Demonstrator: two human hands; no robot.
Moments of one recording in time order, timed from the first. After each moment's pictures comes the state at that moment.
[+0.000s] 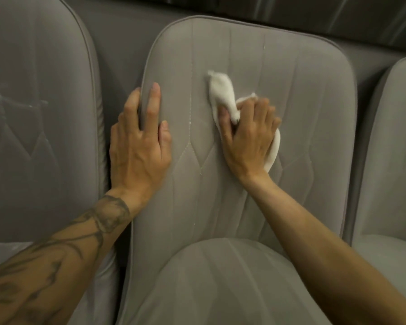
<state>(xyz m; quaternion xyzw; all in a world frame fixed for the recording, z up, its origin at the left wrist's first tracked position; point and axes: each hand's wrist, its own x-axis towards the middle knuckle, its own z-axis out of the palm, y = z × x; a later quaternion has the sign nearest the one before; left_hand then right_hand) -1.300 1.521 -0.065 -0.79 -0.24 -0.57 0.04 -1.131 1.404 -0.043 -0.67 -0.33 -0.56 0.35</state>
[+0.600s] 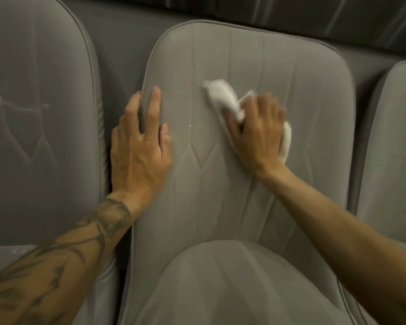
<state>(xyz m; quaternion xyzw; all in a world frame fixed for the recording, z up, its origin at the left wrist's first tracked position) -1.301 1.518 -0.064 -0.79 -0.23 -0.57 0.03 -1.116 1.388 -0.024 -0.66 -0.39 -0.58 0.27</state>
